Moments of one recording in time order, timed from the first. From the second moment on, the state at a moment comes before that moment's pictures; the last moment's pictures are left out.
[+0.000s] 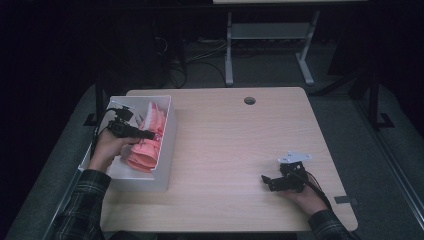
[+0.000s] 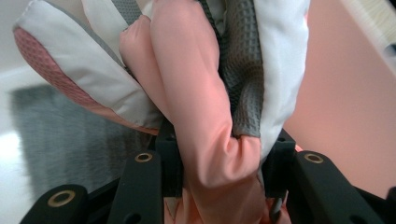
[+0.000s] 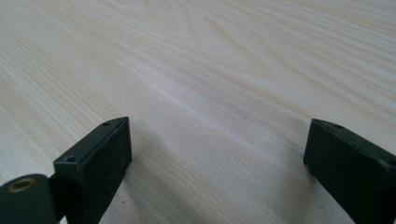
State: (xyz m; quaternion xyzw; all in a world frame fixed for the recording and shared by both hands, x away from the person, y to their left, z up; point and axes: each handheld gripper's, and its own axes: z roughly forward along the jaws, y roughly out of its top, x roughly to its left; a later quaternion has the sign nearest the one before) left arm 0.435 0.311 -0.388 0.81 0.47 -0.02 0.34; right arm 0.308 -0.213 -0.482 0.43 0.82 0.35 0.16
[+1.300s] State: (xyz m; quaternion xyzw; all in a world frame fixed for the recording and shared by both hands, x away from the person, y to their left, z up) left arm 0.414 0.306 -0.312 0.80 0.43 0.10 0.40; right arm 0.308 -0.213 -0.482 0.43 0.82 0.35 0.16
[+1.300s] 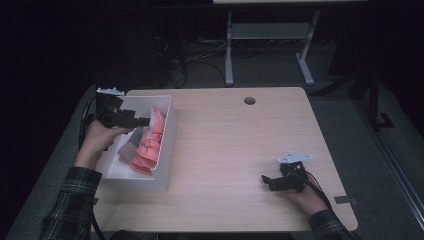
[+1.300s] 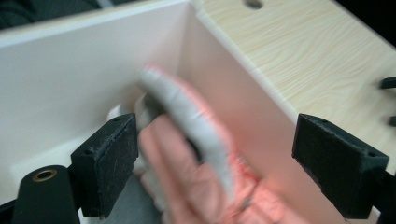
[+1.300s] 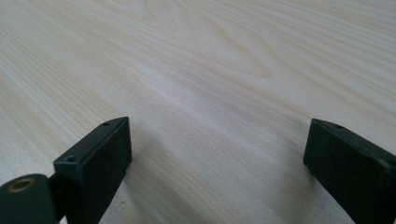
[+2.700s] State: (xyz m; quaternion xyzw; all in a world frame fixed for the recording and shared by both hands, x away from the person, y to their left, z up) left arm 0.332 0.092 -0.406 0.87 0.25 0.08 0.42; right arm 0.308 -0.213 -0.482 0.43 0.81 0.35 0.16
